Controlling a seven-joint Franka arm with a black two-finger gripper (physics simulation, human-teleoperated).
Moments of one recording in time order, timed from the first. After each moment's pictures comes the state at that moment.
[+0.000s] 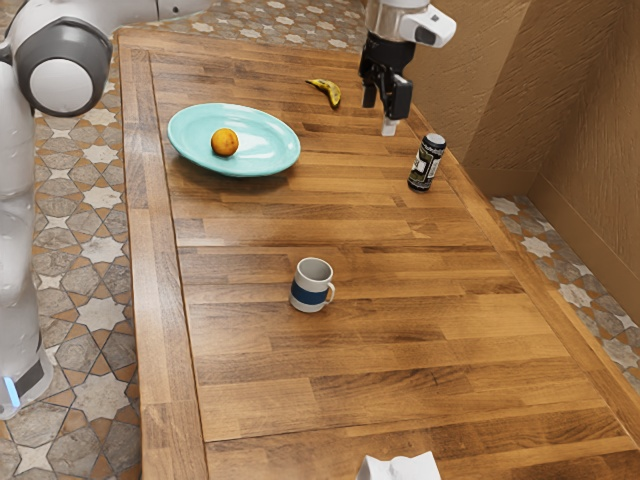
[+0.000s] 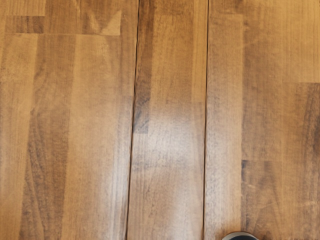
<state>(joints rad) 0.01 0.07 0.04 -1.29 0.01 1.50 0.01</state>
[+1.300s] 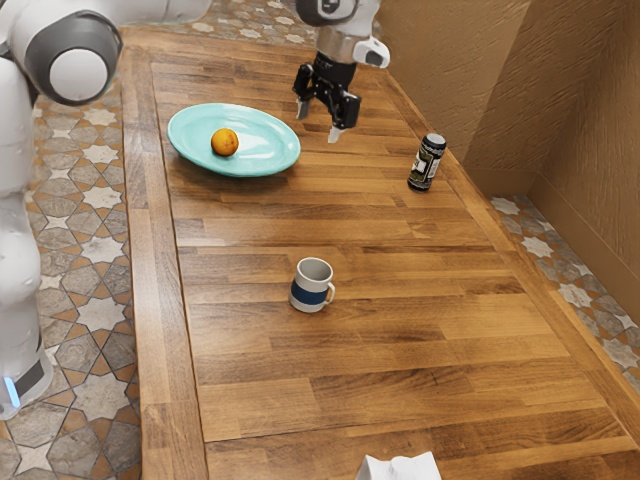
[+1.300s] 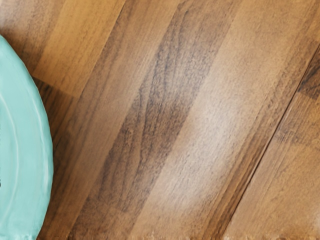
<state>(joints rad) 0.26 0.02 0.06 -1.61 0.00 1.58 -0.16</state>
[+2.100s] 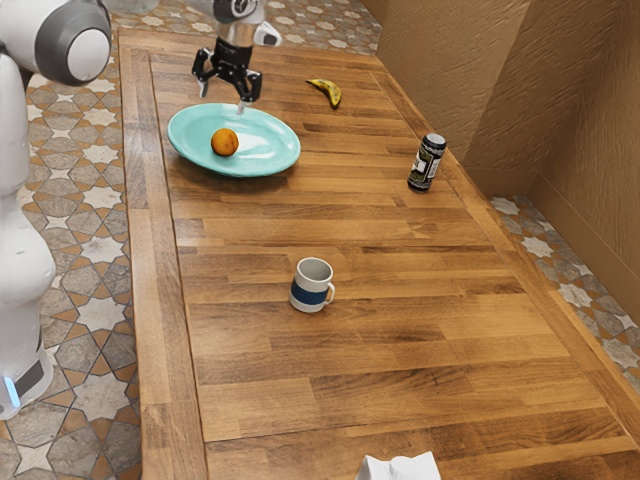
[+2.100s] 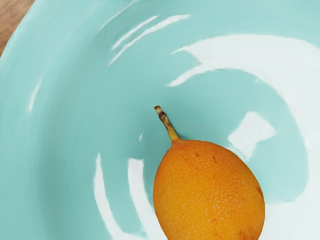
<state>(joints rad) 0.50 0.04 0.26 -1.77 0.04 1.77 -0.20</state>
